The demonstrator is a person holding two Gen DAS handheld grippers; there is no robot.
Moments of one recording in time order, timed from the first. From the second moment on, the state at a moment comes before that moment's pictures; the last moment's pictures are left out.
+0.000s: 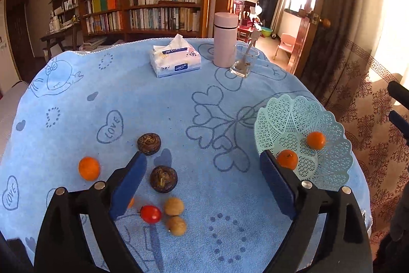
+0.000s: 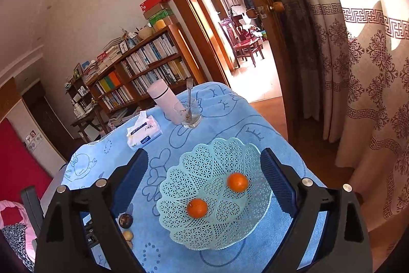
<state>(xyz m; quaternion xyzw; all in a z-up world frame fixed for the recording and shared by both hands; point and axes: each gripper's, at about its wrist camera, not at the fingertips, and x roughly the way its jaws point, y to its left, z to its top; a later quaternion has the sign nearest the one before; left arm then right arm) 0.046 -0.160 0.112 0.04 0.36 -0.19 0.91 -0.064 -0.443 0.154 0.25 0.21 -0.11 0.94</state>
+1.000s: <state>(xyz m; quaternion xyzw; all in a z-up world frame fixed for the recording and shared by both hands) 0.122 -0.036 0.051 -0.02 0.45 -0.04 0.89 -0.042 -0.416 0.136 0.23 0.25 -0.08 0.94</state>
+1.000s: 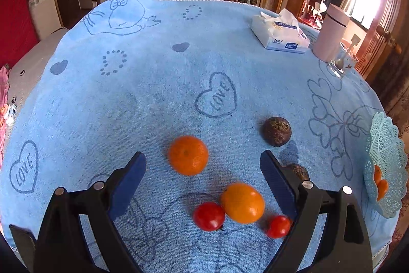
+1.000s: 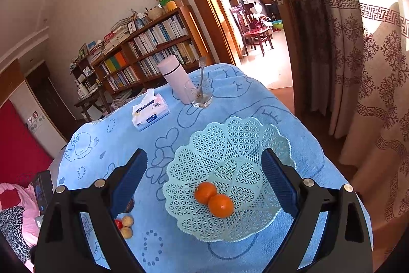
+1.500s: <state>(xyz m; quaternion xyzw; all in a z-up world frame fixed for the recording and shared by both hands) 0.148 -0.023 0.018 -0.04 0.47 0.00 0.88 -0.030 -0.402 0.123 0.21 0.28 -0.07 0.93</state>
